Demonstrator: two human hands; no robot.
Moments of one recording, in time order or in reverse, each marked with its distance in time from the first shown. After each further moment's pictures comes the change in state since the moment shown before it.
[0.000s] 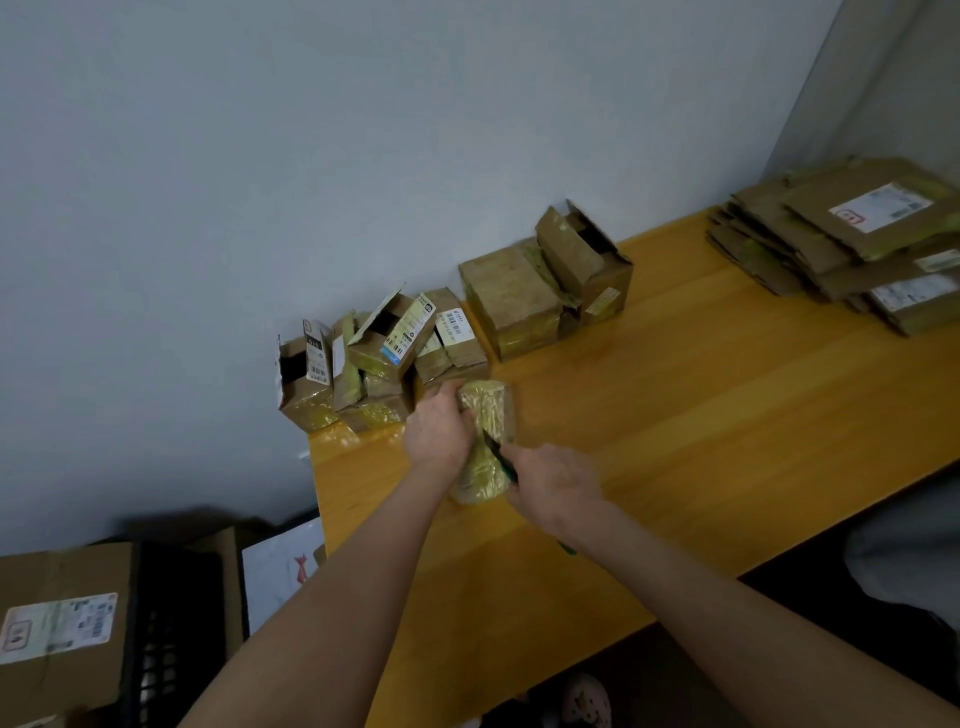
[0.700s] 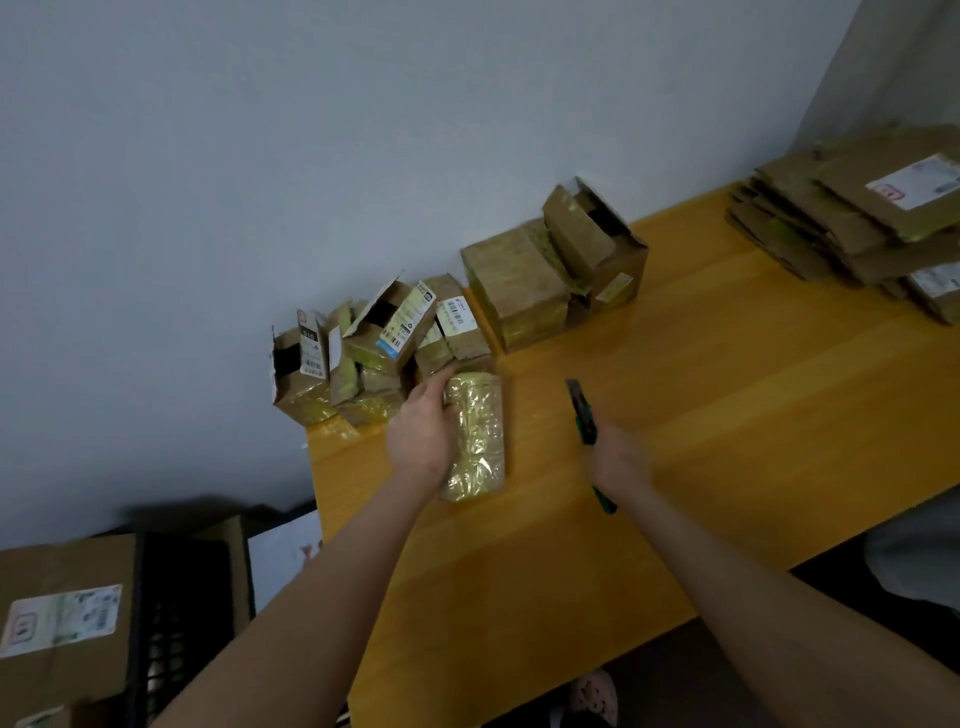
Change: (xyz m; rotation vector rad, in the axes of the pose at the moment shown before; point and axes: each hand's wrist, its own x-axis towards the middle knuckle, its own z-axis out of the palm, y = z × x) left_hand 0.005 -0.020 0.004 0.033 0.043 0.069; right_hand 0.062 0.087 0.056 0.471 0.094 0.396
